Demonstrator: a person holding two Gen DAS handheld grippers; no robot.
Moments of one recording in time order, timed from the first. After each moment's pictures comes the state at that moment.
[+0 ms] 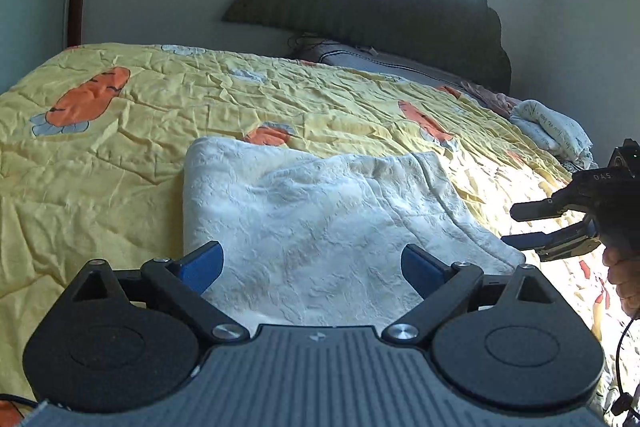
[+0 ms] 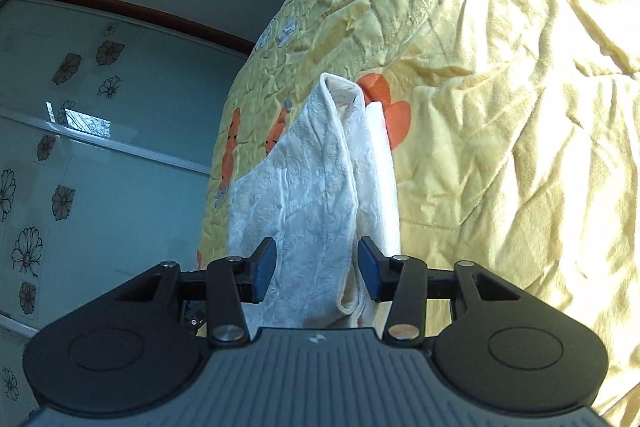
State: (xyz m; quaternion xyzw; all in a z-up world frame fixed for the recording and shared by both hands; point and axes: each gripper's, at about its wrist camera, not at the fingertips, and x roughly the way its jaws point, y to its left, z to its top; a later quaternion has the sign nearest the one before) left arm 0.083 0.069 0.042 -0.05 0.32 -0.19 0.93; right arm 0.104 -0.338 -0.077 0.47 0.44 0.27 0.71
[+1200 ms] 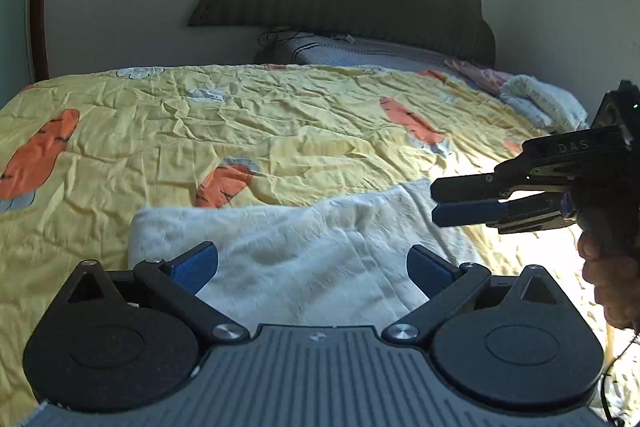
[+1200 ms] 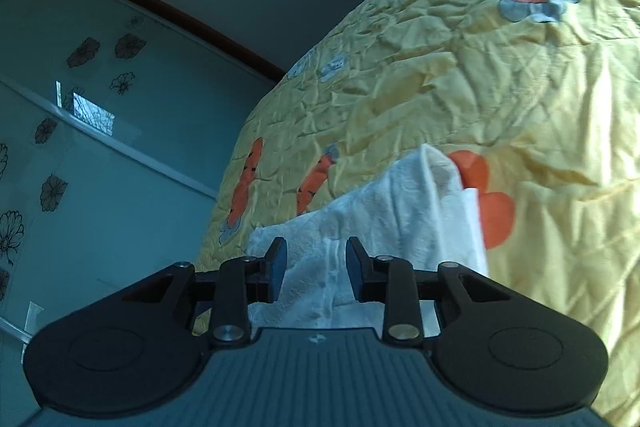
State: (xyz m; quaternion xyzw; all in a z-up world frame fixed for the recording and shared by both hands) left arm 0.168 0.016 0.059 0.01 0.33 -0.20 0.92; right arm 0.183 -0.259 -0.033 0.41 0.39 0.27 0.78
